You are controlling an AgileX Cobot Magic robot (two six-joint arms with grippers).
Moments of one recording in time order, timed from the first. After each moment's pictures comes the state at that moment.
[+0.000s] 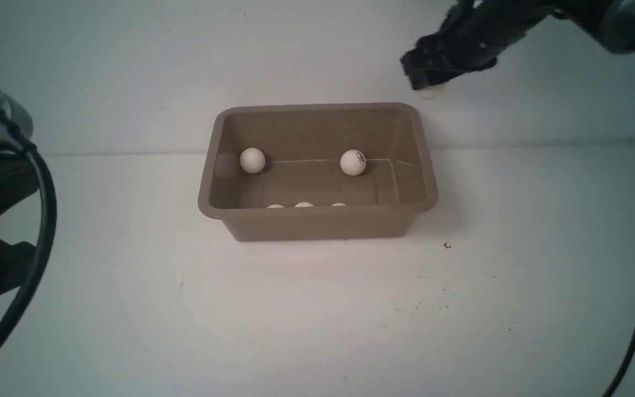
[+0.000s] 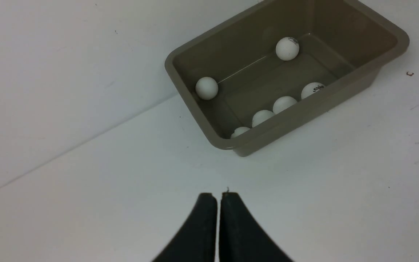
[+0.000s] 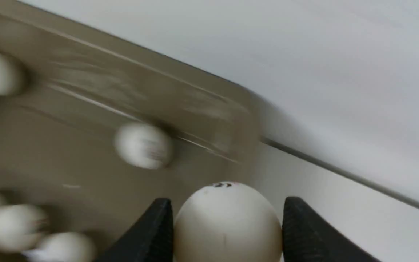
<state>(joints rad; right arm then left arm) 0.32 2.19 -2.21 0.16 1.06 -0.20 -0.37 0.78 -0.95 0.09 0.77 0.13</state>
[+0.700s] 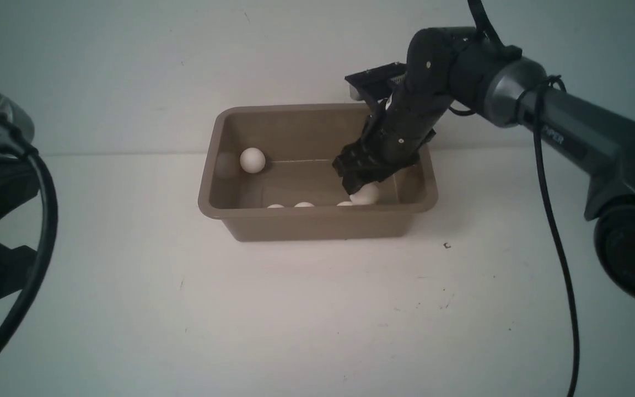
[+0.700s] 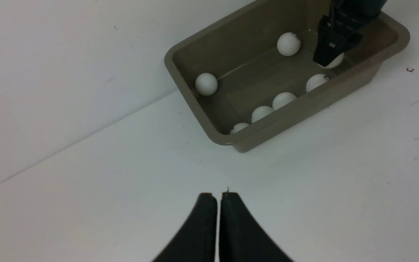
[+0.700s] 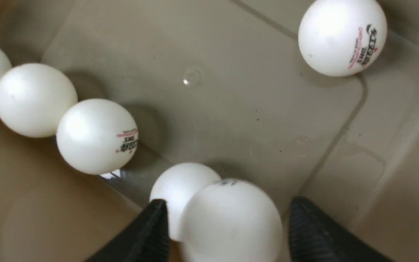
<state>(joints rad) 0.42 2.38 -2.21 0.22 1.16 -0.23 -0.37 0.78 -0.95 0.09 0.78 0.13</state>
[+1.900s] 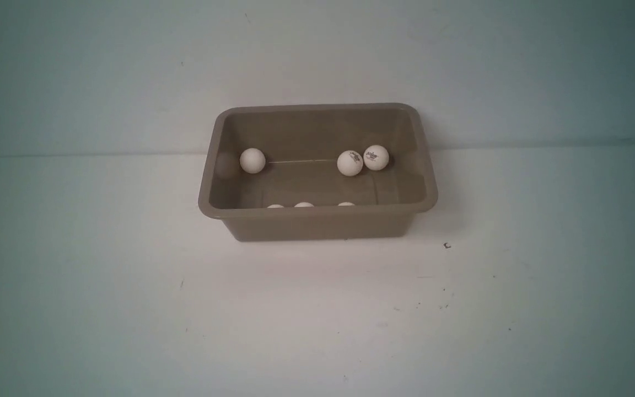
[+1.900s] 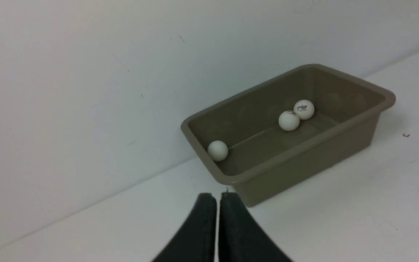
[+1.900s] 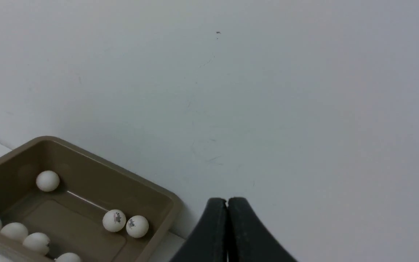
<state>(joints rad) 0.38 0.79 -0.99 -0.27 0.52 -0.03 -0.37 0.17 -0.40 0.10 0.44 0.10</state>
